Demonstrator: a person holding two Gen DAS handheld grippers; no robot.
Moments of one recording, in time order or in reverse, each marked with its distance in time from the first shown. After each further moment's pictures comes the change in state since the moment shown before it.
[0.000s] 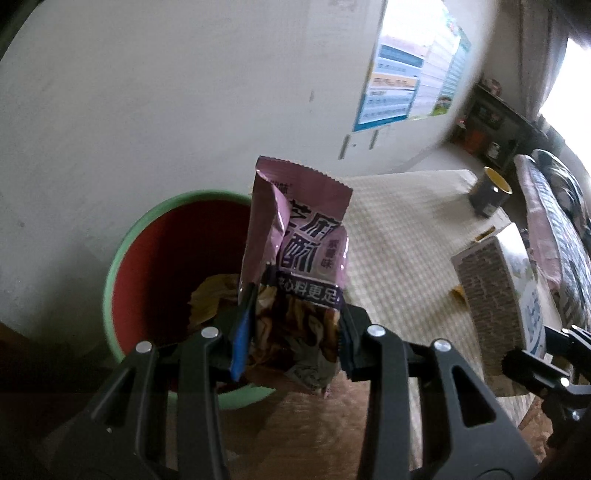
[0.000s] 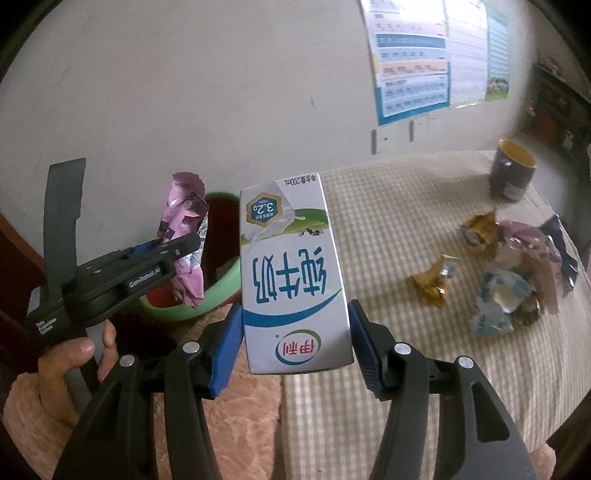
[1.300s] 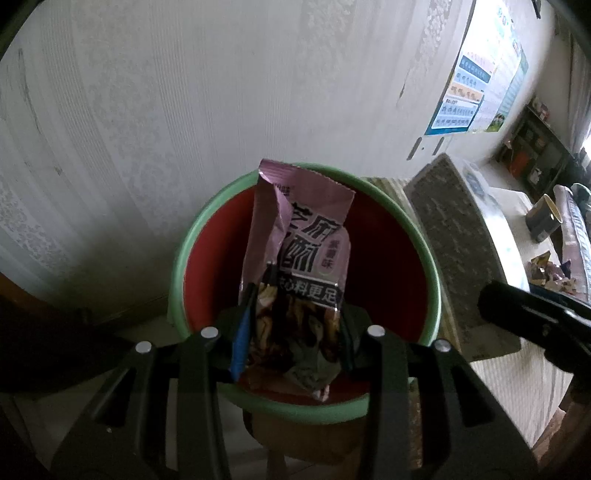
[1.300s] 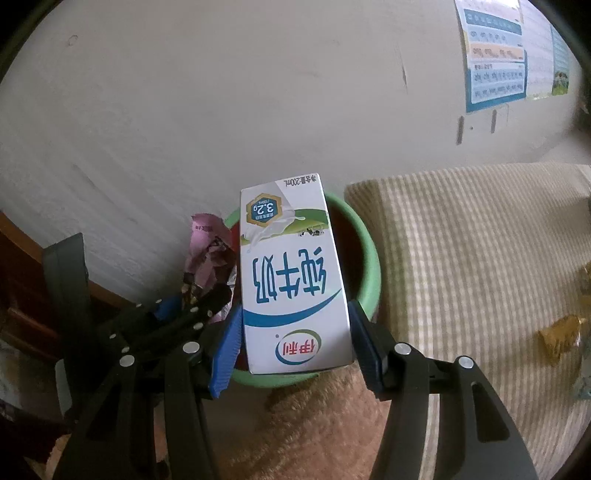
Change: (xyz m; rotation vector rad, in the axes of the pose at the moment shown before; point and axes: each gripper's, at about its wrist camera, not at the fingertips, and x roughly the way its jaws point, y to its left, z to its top) left arm 0.015 0.087 -0.009 -0.138 0.035 0.119; right arm 0.108 0.075 0.063 -0.032 0.100 0.176
